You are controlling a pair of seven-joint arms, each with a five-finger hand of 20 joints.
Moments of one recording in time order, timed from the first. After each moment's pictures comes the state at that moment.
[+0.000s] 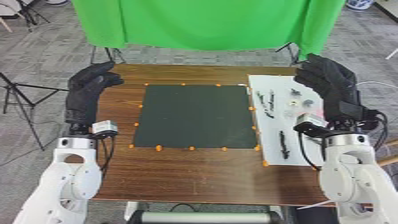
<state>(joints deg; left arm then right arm) 102.1 -66.5 -91.9 -105.8 61.6 1.5 25.2 -105.1 -62.8 91.0 -115.4 -63.2 12.9 -14.1</state>
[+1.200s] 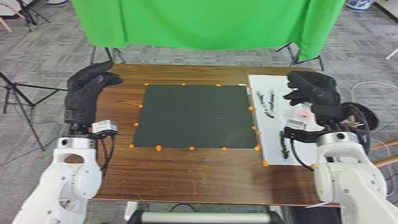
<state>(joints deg) 102.5 -65.2 -91.5 -106.3 61.0 3.4 25.3 -104.7 -56.6 84.3 -120.8 -93.1 23.2 12.0</state>
